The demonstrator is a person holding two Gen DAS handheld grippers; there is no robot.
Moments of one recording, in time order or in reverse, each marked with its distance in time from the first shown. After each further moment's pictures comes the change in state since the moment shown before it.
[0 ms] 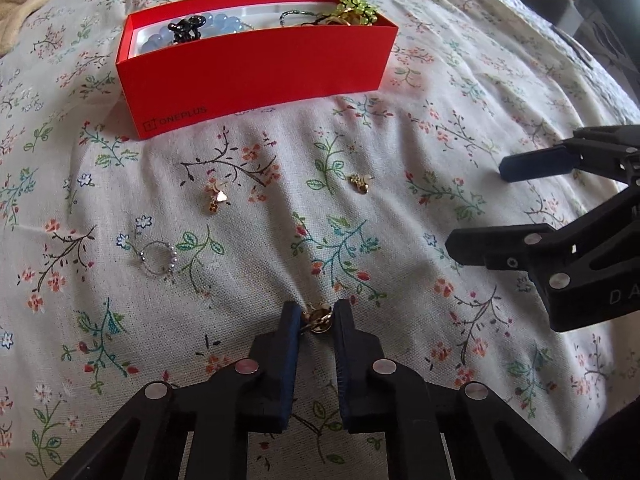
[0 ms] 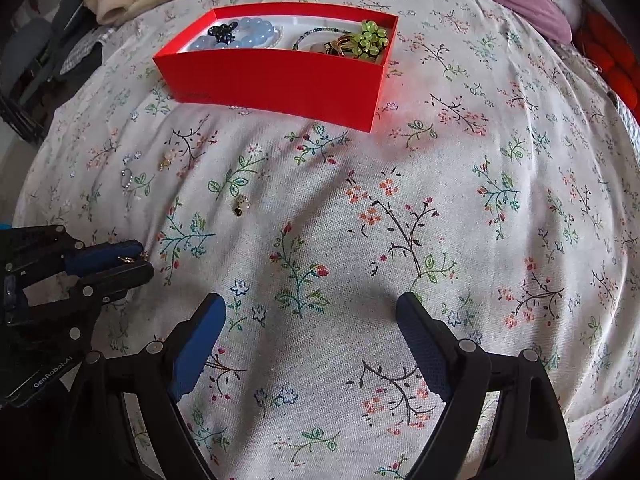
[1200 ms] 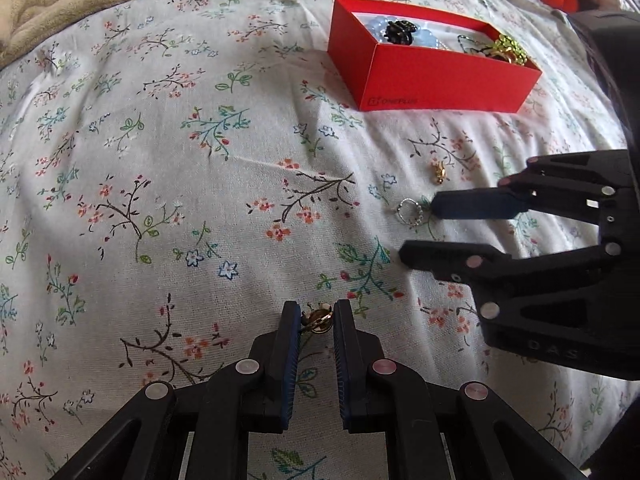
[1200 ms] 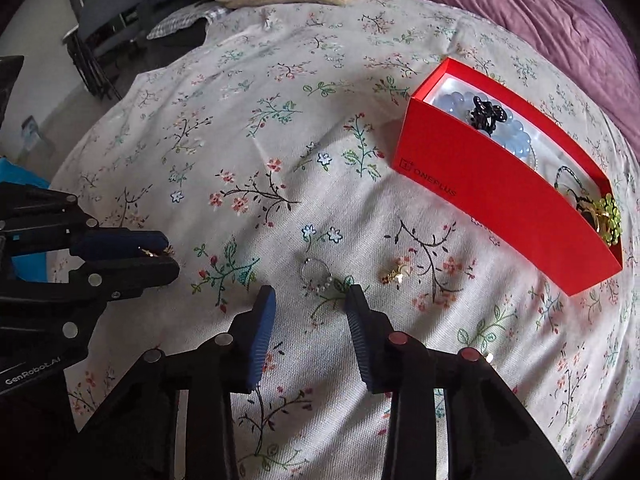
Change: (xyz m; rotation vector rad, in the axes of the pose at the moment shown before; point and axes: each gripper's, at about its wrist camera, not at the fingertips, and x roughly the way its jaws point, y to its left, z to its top) left arm -0.047 0.106 -0.030 -0.145 0.009 0.136; right arm 0.042 0.153 0.058 -0.287 -0.136 0.127
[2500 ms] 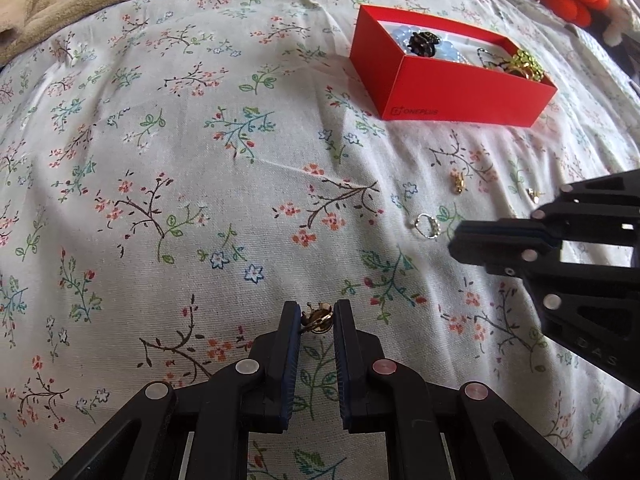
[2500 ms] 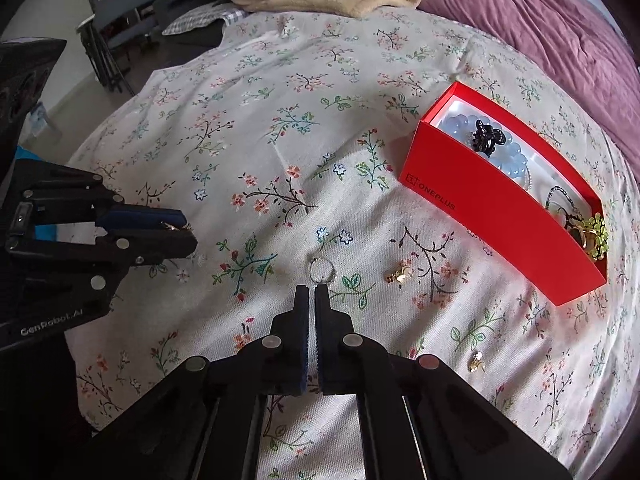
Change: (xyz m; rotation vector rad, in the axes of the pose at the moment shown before) left arm -0.001 0.011 0.002 -0.045 -0.006 0.012; right arm -0.021 0.005 -0.008 -0.057 -0.020 0.010
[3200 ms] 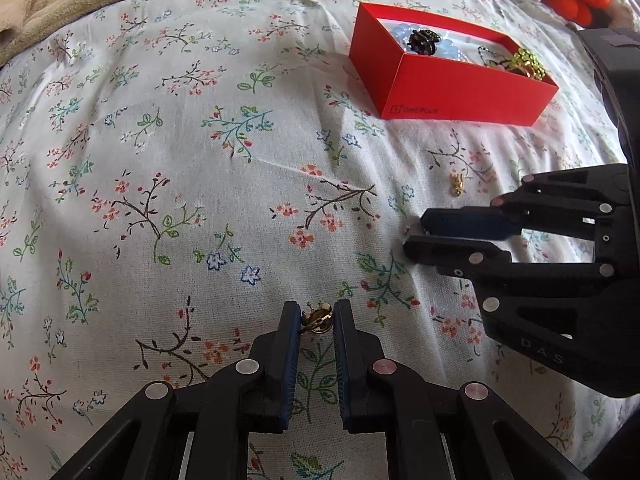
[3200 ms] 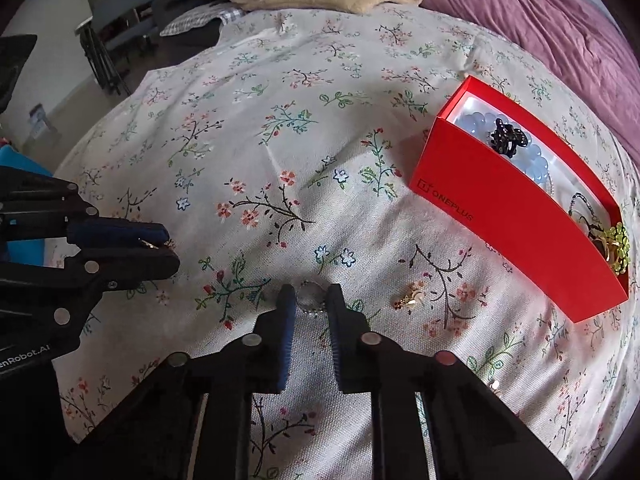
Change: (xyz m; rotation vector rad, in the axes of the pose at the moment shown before) left arm 0.002 -0.003 0.001 0.002 0.003 0.002; right arm 0.025 0.000 0.009 -0.003 -0.006 -0.005
